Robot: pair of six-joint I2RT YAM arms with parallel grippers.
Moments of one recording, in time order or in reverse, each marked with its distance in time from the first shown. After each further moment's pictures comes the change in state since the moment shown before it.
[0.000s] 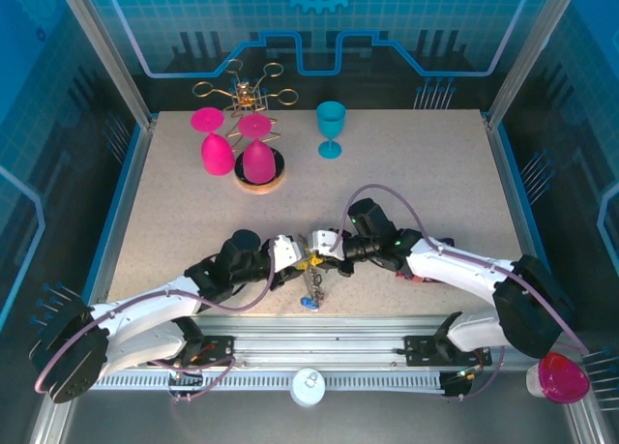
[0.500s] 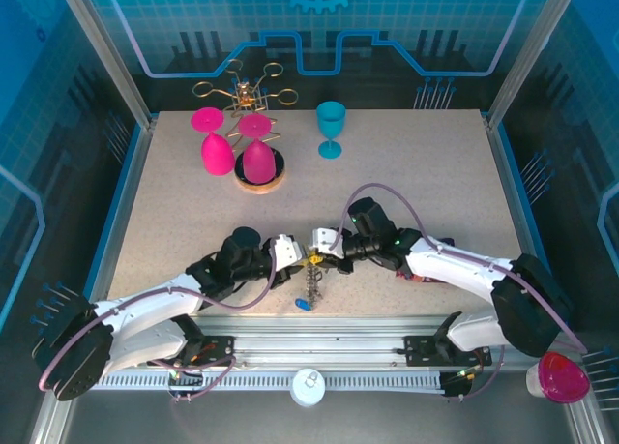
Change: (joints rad) left arm 0.023 0.008 0.004 0.019 0.051 0.021; right arm -0.046 -0.029 -0.060 0.097 -0.050 0.069
